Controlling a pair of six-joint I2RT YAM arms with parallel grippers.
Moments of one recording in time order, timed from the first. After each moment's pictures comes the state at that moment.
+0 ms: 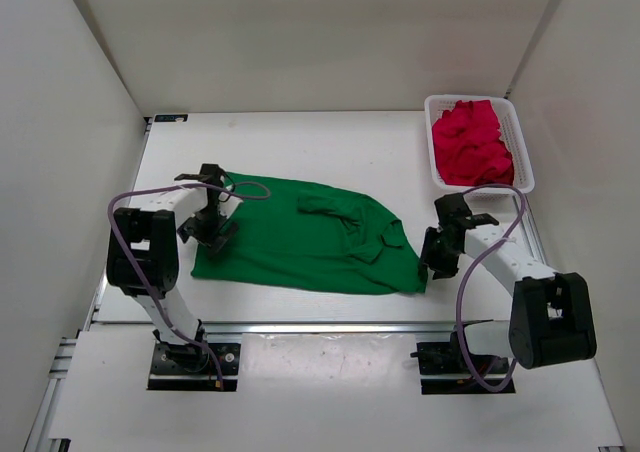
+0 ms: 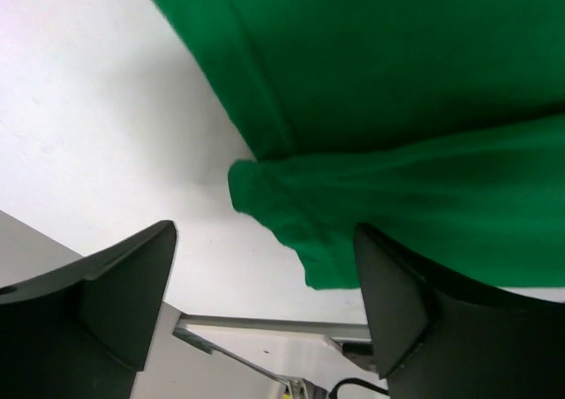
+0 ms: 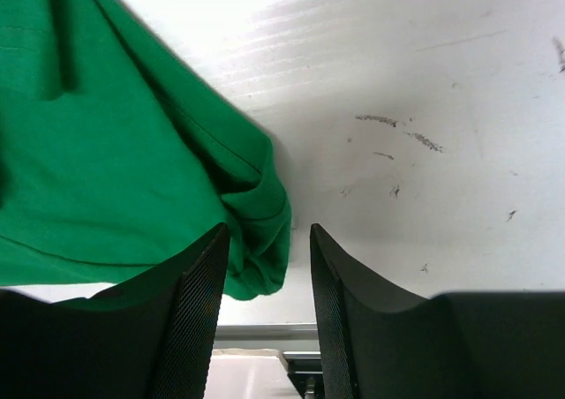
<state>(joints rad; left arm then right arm) -0.11 1.74 1.08 -0.84 -0.24 0.46 0.20 1.29 0.70 -0.74 -0.04 0.45</state>
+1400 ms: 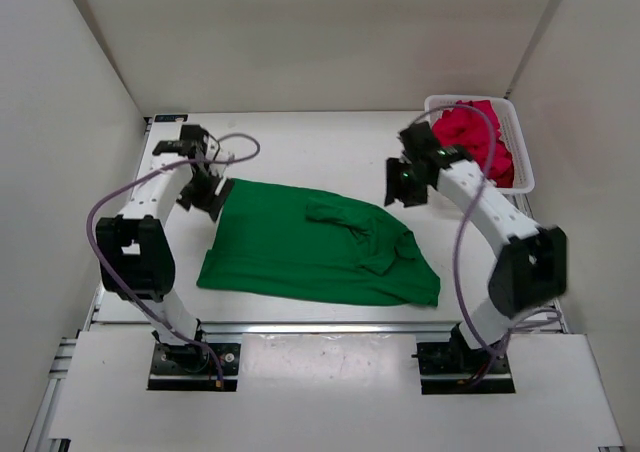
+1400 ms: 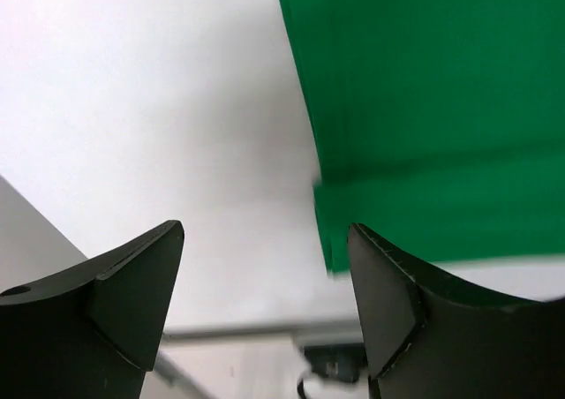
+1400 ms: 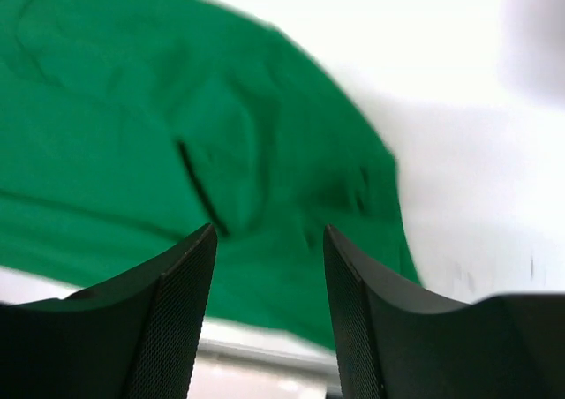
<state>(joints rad) -0.05 1.69 1.36 -1.04 -0.07 0.37 0.38 1.54 1.34 -0.88 -0.03 0.37</state>
